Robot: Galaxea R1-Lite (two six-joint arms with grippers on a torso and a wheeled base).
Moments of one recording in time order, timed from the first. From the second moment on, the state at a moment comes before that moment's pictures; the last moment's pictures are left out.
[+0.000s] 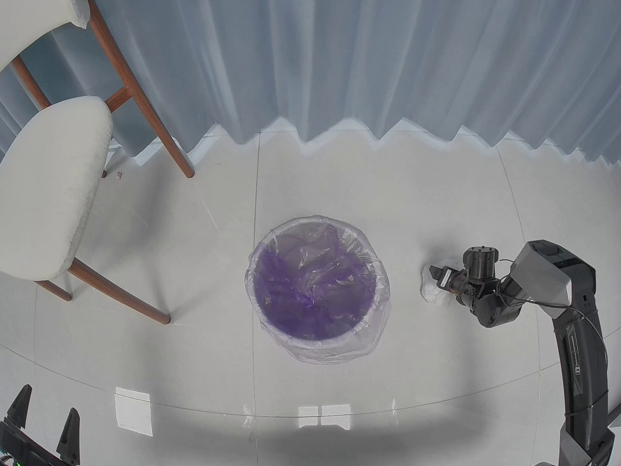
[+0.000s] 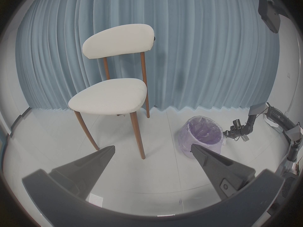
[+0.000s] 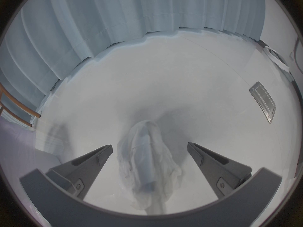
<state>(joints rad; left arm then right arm) 0.00 0.01 -0.02 0.00 0.00 -0.01 0.10 2.69 -1.40 -0.83 -0.10 0.40</state>
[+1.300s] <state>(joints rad) 0.00 0.01 -0.02 0.00 0.00 -0.01 0.14 2.34 -0.78 -1.15 -0.07 0.45</state>
